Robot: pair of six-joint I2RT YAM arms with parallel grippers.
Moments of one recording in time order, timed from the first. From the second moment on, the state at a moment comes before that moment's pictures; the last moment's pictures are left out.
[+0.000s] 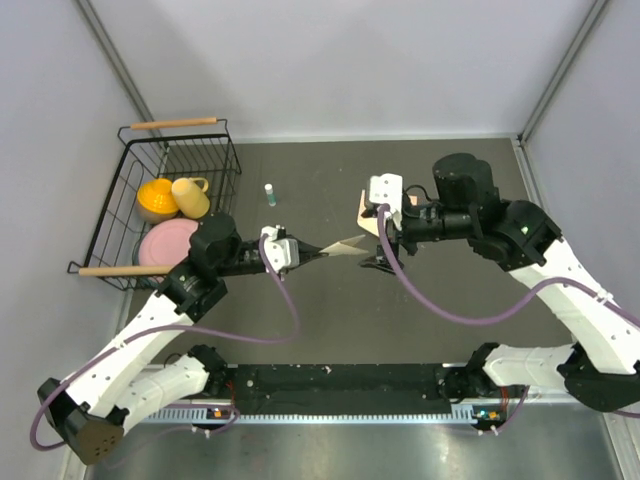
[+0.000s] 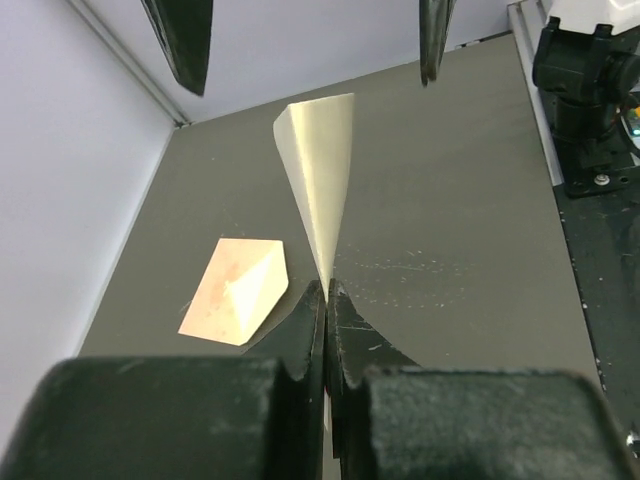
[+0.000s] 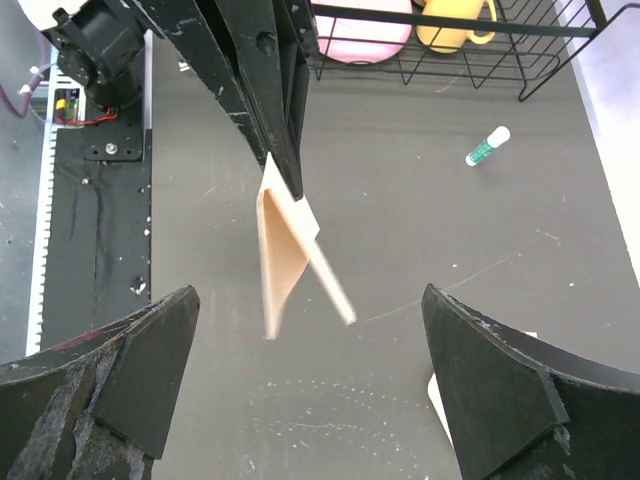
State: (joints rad) left arm -0.64 0.87 0.87 -0.10 0.77 0.47; right arm 0.79 1.19 1.57 -0.88 -0.52 -0.50
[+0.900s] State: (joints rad) left arm -0.64 0.96 0.95 -0.20 0.85 0.44; right arm 0.86 1.33 1.66 -0.88 -0.65 -0.49
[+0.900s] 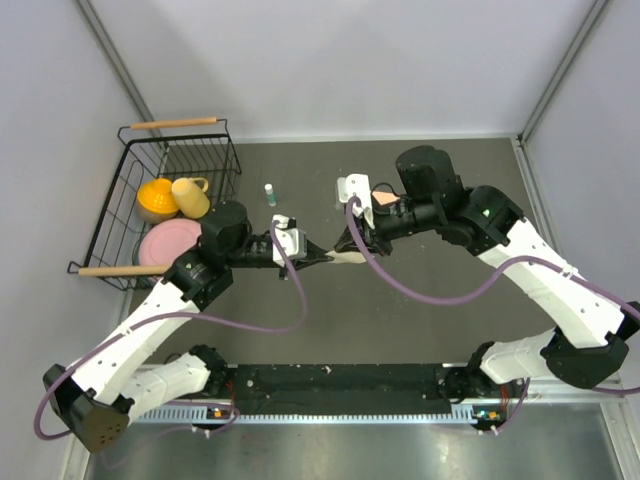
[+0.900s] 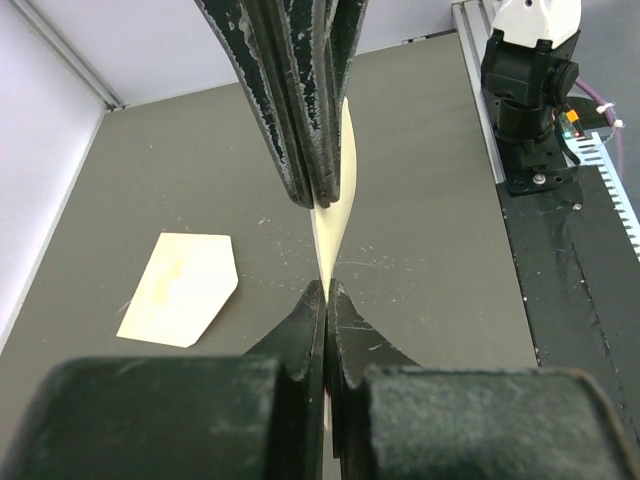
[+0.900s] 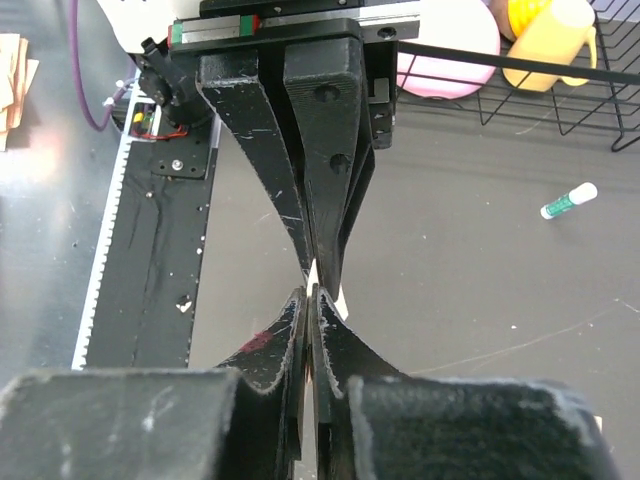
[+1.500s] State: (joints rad) left arm -0.64 0.94 0.95 -0.21 0.84 0.37; right arm 0.85 1.31 1.63 -0.88 -0.57 -0.50
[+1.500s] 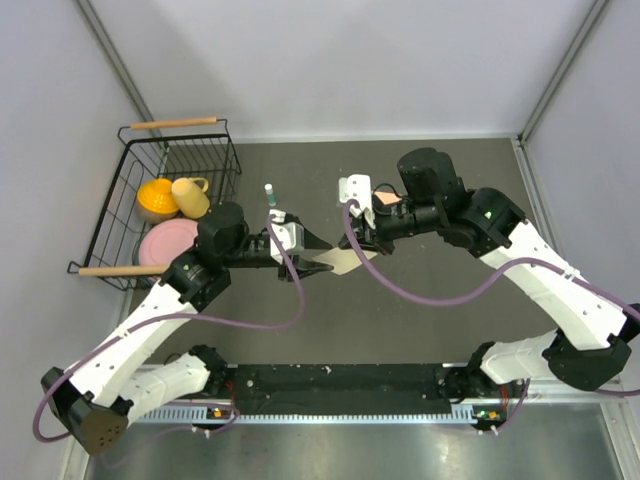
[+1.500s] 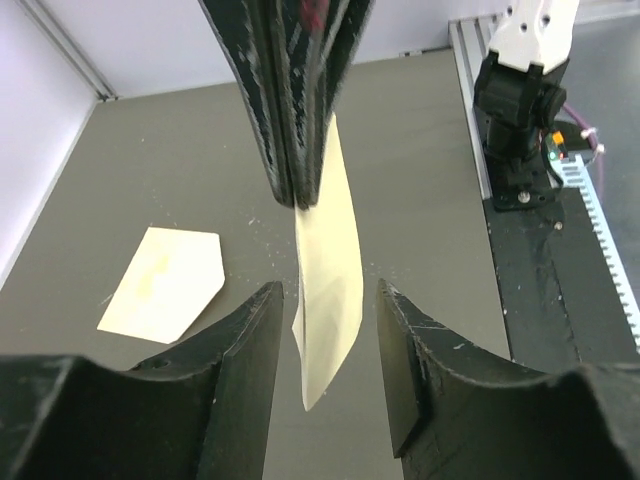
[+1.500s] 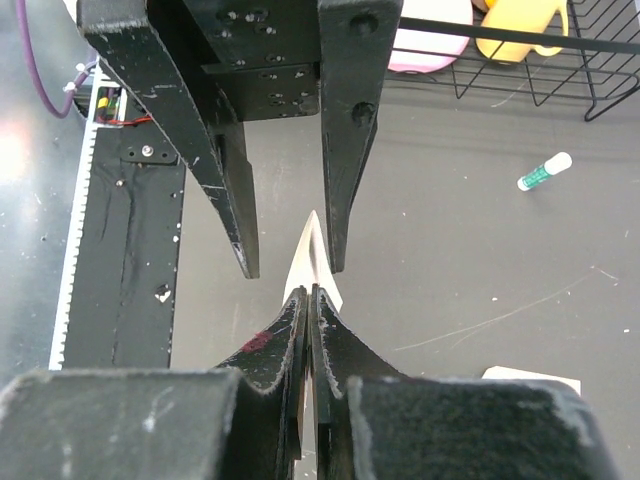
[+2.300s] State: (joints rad) left arm -0.64 1.00 0.99 -0.12 0.88 0.23; right arm 0.84 1.29 1.63 -0.89 -0.56 -0.46
